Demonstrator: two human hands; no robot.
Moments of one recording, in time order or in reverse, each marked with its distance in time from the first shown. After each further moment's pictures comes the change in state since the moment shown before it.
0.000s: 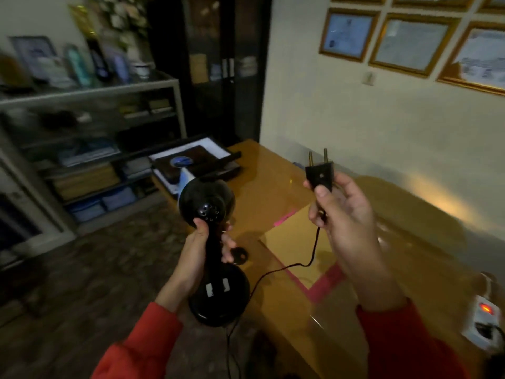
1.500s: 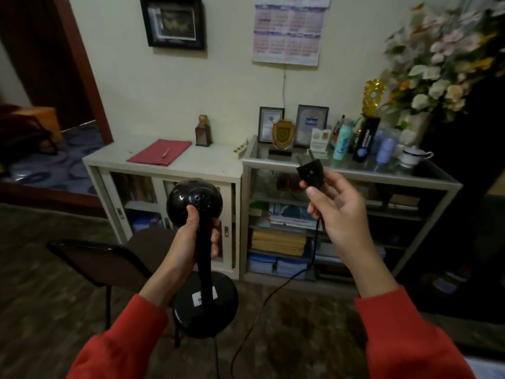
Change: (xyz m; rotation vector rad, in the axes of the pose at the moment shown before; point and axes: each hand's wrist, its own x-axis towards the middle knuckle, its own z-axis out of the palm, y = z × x) left_hand 0.186 0.221 -0.622 0.050 0.801 0.222; right_hand 0.399 0.258 0.678 0.137 -0.765 0.010
